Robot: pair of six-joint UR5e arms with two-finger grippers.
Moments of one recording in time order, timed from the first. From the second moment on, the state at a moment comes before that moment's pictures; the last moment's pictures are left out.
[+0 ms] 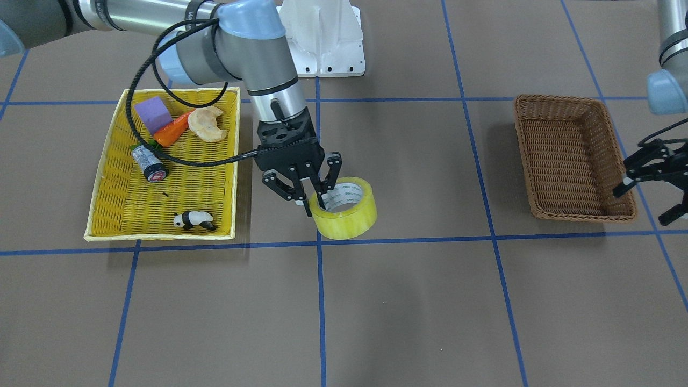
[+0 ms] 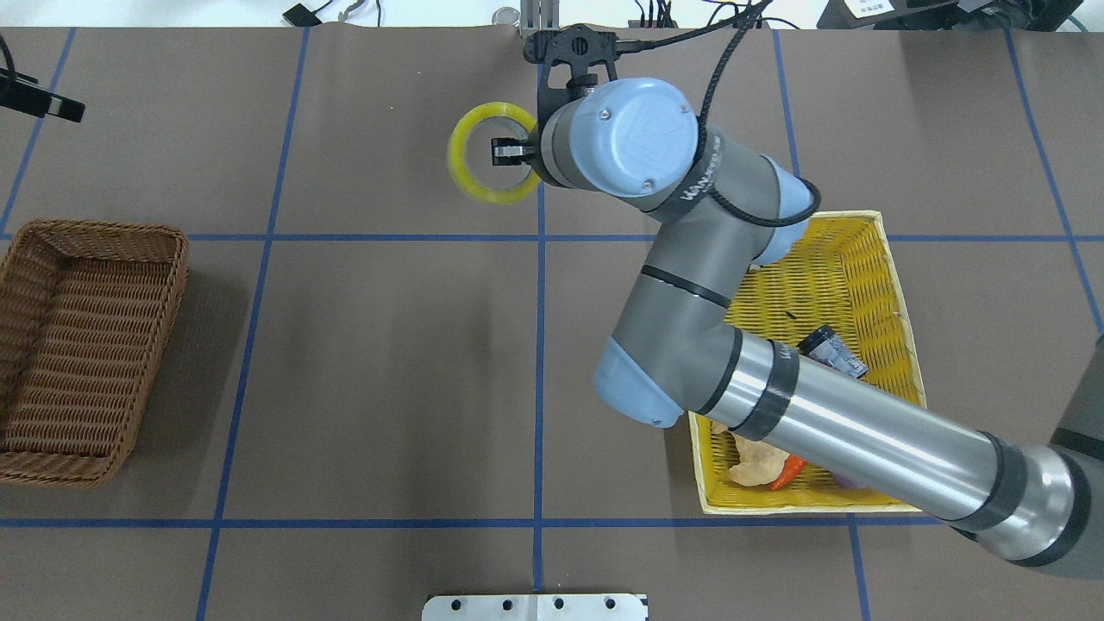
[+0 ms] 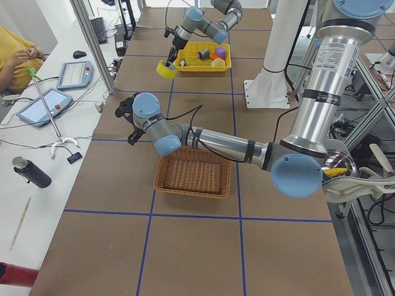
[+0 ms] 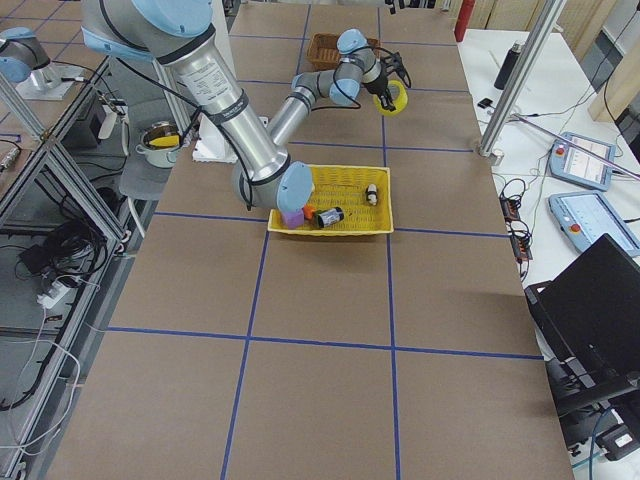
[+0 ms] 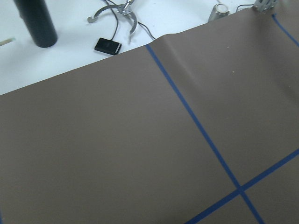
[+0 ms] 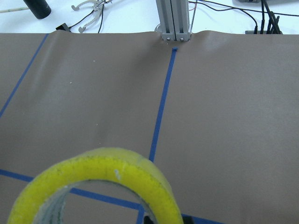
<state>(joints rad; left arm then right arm) -1.30 -1.85 -1.51 -2.34 -2.48 -0.39 0.59 -0.72 1.53 -1.25 1.50 1.12</state>
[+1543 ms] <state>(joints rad) -1.13 -2.07 -1.50 -2.34 -2.71 -0.46 0.40 -0.54 1.30 -0.96 1.25 1.15</state>
